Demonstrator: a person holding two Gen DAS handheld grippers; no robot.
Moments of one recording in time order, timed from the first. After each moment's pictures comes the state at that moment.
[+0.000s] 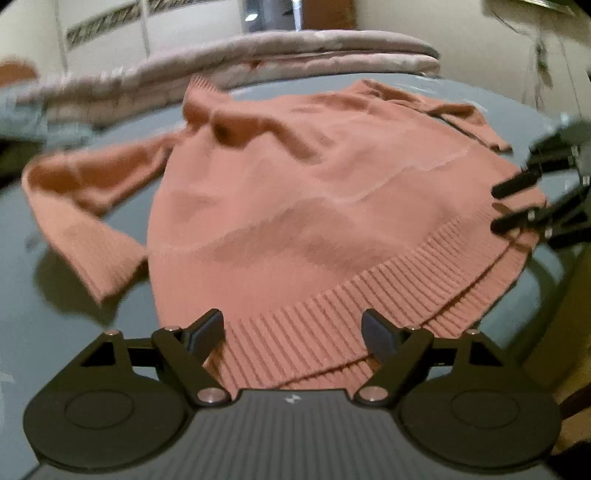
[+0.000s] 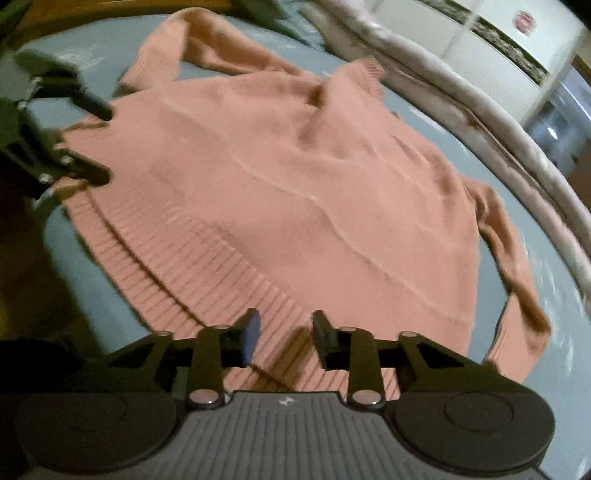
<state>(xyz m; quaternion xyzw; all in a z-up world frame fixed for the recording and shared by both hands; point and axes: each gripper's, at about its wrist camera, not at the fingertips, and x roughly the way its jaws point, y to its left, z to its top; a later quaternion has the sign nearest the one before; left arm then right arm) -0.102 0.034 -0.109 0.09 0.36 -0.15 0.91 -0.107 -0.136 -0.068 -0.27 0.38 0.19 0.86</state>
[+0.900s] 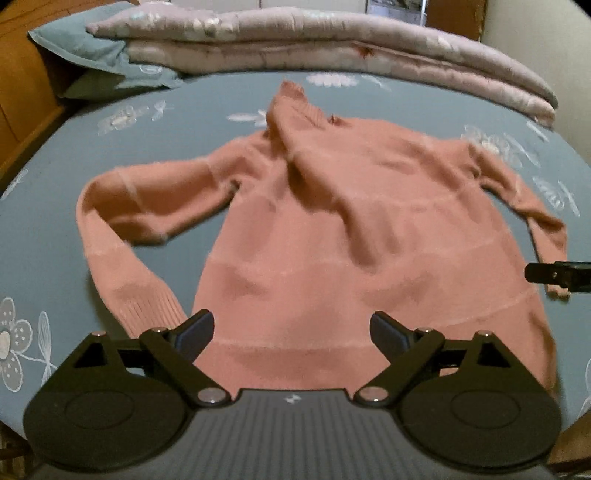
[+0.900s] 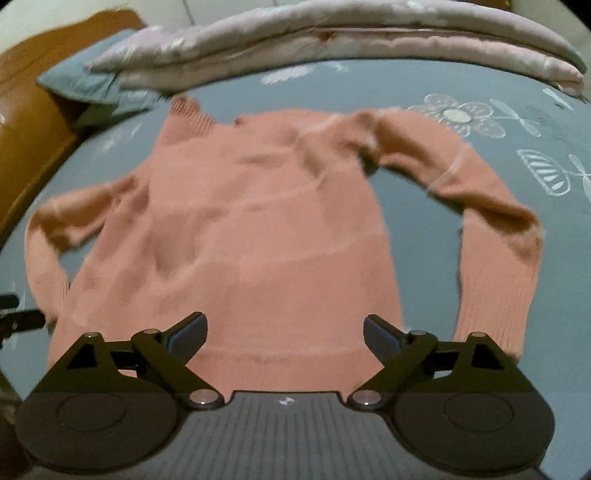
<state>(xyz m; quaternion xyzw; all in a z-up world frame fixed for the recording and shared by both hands) -0.008 -0.014 0.013 -0.01 0.45 0.02 0.89 0.017 -0.246 -0.001 0.07 0.45 0.09 0.88</state>
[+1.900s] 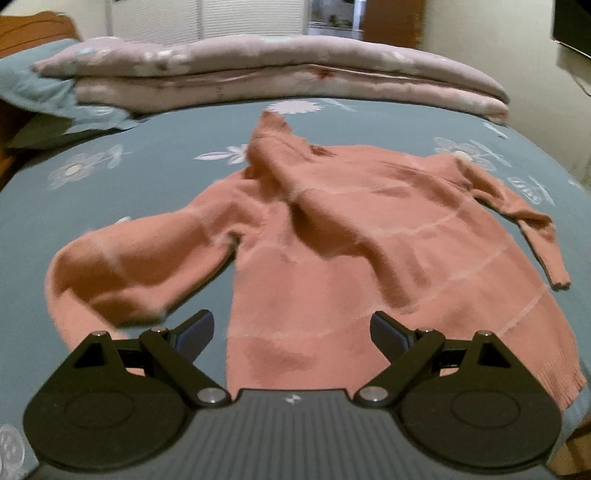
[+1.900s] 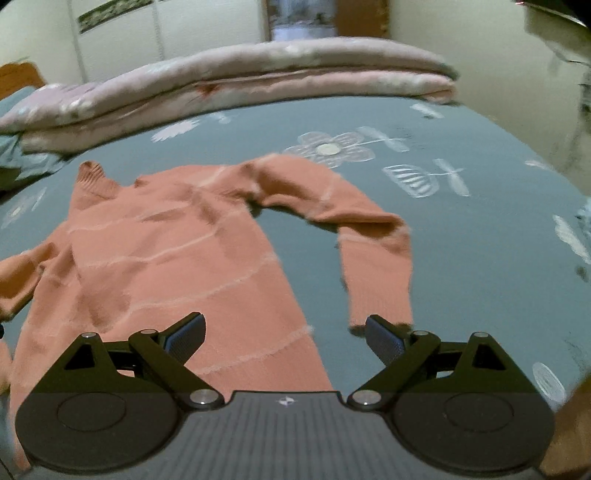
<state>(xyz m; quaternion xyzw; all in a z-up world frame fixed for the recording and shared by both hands) 0.051 0.051 -0.013 0.03 0.40 -0.11 0.91 -0.045 -0.228 0.038 0.07 0.39 -0.14 0.91</state>
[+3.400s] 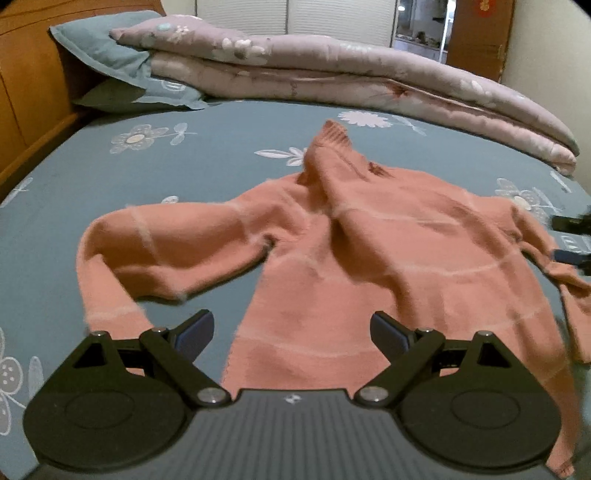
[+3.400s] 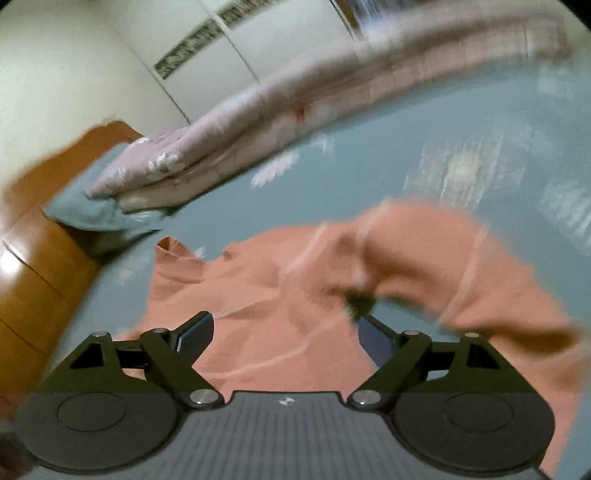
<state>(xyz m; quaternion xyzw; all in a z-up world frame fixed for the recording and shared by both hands) 0.053 0.029 -0.001 -0.04 0.40 0.03 0.91 0.144 -0.327 -0.010 0.27 0.37 0.13 0.88</state>
